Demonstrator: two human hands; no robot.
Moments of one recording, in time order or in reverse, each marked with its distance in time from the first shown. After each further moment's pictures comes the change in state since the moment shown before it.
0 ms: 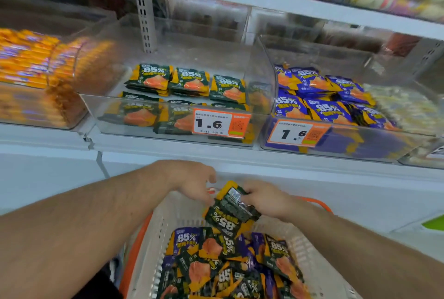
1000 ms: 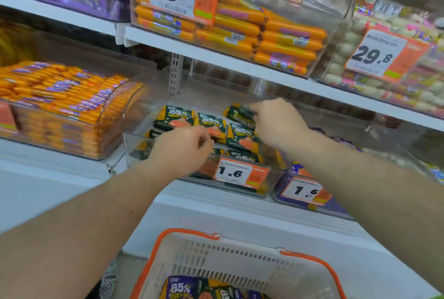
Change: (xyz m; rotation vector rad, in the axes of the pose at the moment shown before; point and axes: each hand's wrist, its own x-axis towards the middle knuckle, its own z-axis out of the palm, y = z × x) left_hand -0.072 -0.039 -0.072 -0.295 1.123 -0.058; right_hand -0.014 -0.202 -0.145 -0.851 0.792 -0.331
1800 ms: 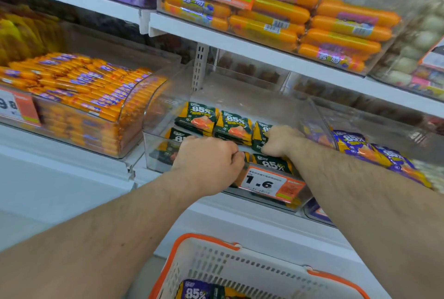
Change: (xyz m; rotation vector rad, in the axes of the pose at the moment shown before) left_hand 0.001 0.000 0.013 0.343 -0.006 0.067; right_hand 0.073 0.014 0.114 -0.079 -0.535 0.204
